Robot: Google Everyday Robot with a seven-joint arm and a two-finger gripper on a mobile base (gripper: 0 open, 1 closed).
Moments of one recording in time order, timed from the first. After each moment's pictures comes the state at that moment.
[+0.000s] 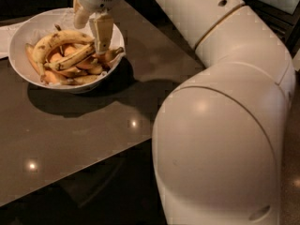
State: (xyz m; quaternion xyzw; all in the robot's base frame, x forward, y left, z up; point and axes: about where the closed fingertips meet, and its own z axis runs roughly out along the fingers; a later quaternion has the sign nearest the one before) arm 0.624 0.130 0.970 -0.89 0.42 0.03 0.17
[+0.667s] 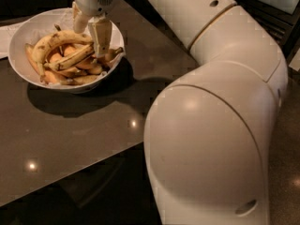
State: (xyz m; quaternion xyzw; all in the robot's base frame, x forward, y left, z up) arm 0.626 0.136 0.959 -0.89 0.42 0.03 0.16
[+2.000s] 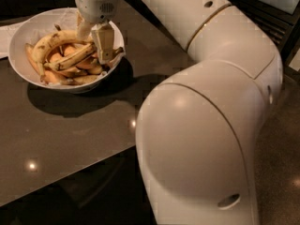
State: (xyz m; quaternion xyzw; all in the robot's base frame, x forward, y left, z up) arm 0.628 0.132 0.938 -0.89 0.42 0.04 0.13
